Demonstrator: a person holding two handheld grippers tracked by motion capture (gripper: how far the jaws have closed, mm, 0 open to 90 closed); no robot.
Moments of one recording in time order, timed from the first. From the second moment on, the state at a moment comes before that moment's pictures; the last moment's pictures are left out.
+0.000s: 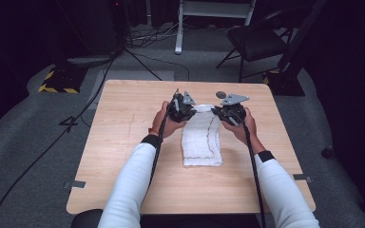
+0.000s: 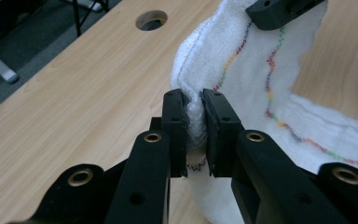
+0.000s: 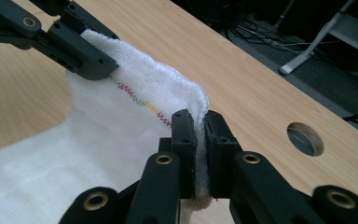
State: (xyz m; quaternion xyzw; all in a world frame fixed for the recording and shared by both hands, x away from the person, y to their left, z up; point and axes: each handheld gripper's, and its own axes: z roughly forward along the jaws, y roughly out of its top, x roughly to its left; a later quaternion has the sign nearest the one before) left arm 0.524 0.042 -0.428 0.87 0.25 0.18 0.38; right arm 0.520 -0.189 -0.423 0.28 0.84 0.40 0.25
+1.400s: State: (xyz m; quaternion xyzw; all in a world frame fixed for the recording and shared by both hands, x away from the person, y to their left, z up) left arm 0.427 0.058 -0.457 0.92 0.13 0.14 0.34; right arm 0.429 -0.203 -0.456 0.18 0.89 0.39 0.15
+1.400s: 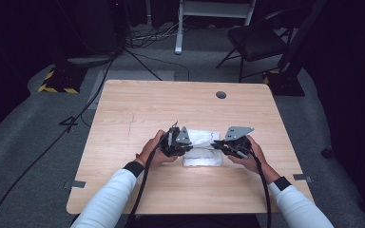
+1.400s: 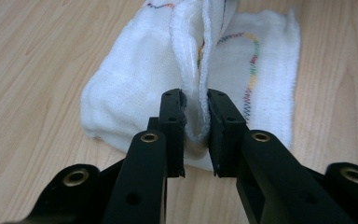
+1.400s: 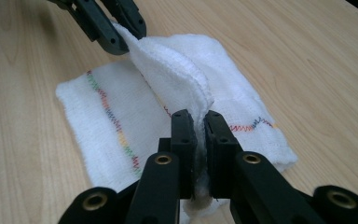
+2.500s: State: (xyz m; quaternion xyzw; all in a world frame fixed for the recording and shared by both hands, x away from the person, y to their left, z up) left arm 0.391 0.057 -0.468 0.93 0.11 0.11 0.34; right arm 0.403 -0.215 -0.472 0.16 0.91 0.35 0.13
